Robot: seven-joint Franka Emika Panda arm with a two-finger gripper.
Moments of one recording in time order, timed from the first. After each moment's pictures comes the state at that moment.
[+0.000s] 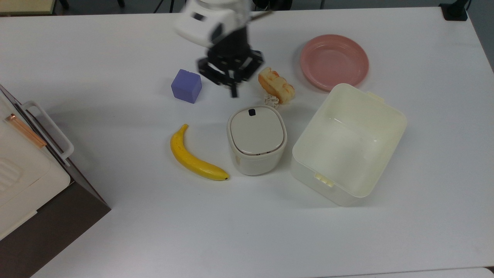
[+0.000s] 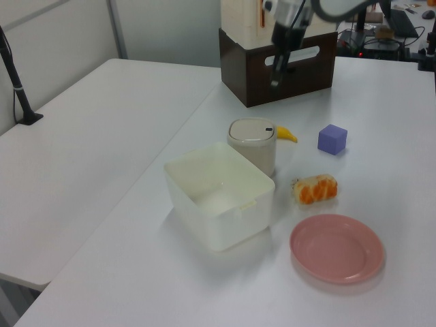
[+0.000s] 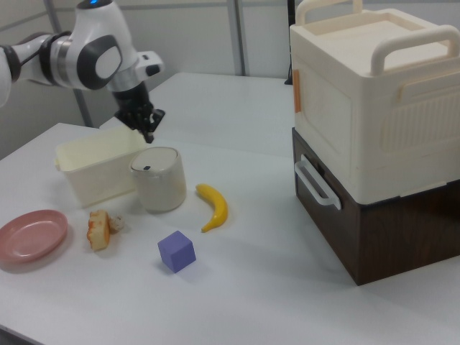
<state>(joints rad) 0.12 0.19 -0.01 -1.65 0.04 2.08 -0.09</state>
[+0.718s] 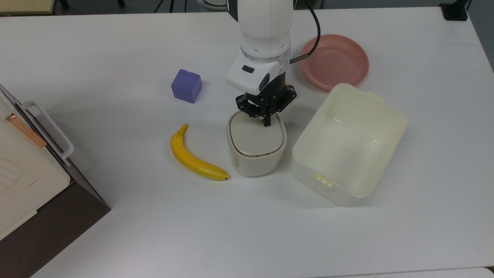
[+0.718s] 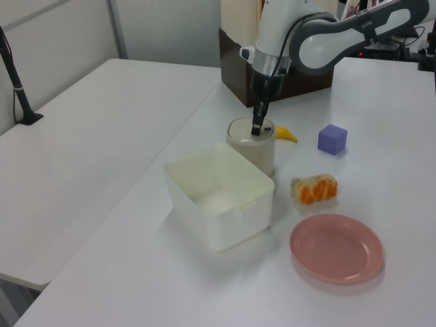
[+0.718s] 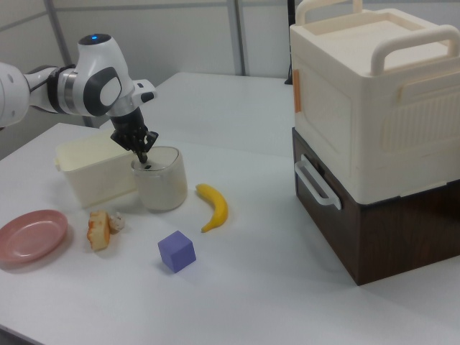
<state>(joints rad) 0.21 0.34 -0.02 -1.64 0.04 2.19 -0.06</state>
